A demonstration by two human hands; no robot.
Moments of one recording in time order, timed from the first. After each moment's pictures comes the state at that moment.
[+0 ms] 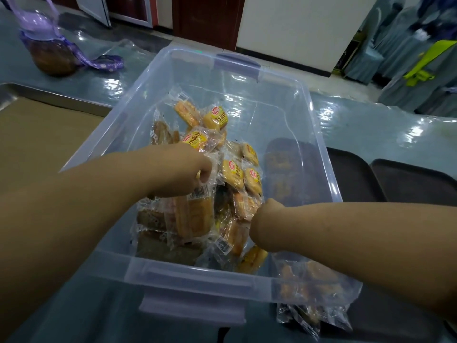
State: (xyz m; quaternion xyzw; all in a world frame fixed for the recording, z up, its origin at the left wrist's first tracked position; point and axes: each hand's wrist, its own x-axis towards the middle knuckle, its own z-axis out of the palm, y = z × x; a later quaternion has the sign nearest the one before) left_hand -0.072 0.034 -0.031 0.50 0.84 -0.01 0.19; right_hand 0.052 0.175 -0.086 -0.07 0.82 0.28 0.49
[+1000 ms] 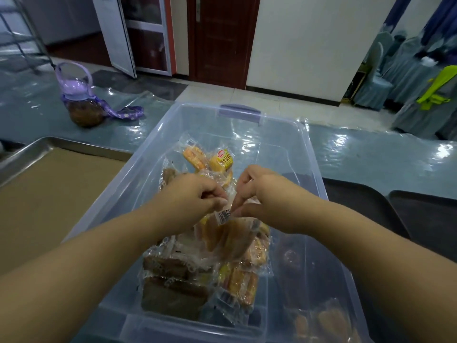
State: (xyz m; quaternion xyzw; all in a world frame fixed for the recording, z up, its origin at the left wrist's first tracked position) left_hand -0.066 0.045 -0.023 0.39 0.84 0.35 0.15; right_hand 0.025 0.202 0.014 -0.02 0.98 -0.20 0.07
